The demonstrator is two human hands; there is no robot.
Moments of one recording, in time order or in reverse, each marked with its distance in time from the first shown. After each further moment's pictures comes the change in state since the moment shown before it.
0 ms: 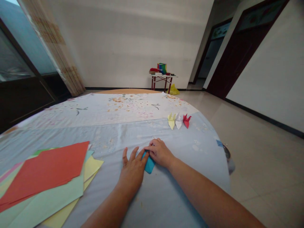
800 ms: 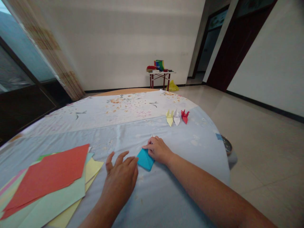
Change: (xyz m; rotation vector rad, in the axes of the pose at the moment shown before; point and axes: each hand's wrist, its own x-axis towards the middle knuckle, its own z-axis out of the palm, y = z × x) left_hand -0.022 -0.003 -0.047 -0.038 0.043 -0.058; right_hand 0.001 0.000 0.001 -0.012 -0.019 0.034
